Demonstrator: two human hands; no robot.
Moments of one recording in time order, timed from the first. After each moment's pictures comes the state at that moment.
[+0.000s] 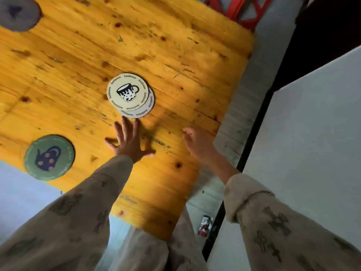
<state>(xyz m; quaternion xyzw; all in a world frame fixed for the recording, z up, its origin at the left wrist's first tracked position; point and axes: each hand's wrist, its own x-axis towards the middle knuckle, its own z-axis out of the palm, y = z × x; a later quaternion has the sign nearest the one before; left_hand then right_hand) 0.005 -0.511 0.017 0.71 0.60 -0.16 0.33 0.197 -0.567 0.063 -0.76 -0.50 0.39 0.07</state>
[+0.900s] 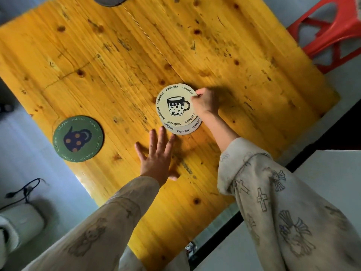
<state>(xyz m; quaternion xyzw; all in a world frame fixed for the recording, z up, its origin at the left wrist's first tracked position) 0.009 -0.511 0.010 0.69 0.63 -0.18 0.31 0.126 -0.350 0.014 -0.77 -0.52 0.35 0.12</state>
